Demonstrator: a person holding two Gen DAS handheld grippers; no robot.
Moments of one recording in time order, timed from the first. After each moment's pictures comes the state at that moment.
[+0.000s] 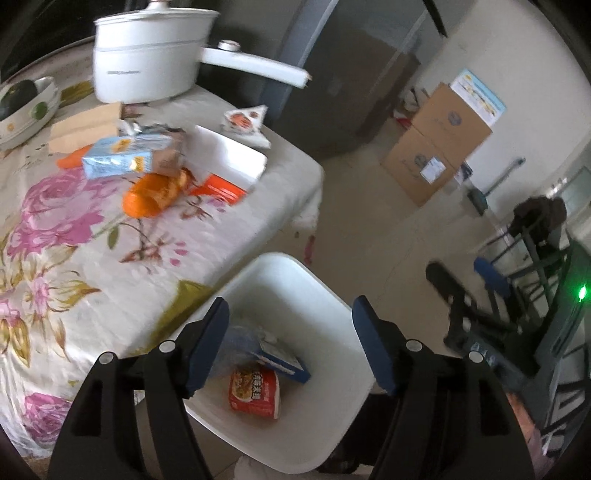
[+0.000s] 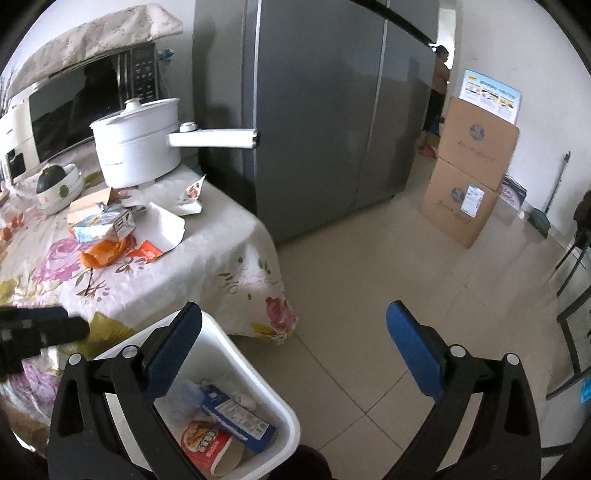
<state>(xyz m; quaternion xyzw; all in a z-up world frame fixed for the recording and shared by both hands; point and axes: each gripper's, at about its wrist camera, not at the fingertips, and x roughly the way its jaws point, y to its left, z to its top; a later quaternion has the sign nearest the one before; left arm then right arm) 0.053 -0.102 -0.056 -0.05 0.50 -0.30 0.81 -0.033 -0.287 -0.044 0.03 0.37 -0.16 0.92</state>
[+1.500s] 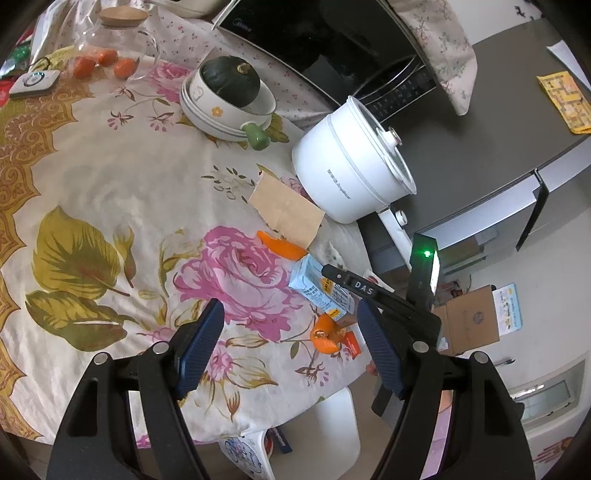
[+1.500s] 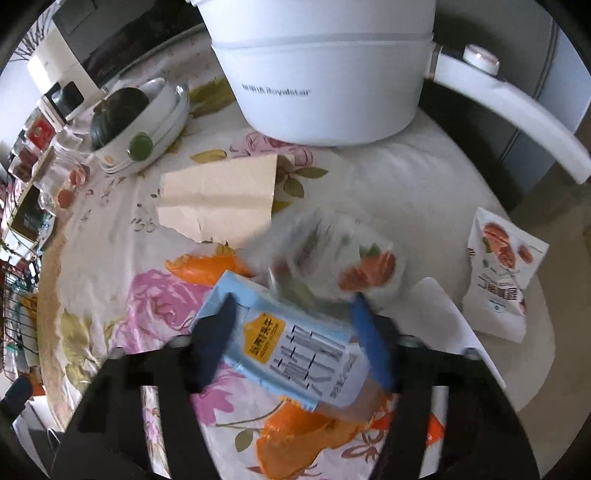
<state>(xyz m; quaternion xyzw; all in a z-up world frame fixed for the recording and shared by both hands) 0.137 0.148 -0.021 -0.34 0.44 -0.12 0.82 0.279 -0.105 -0.098 0.05 0.56 0.10 0.82</state>
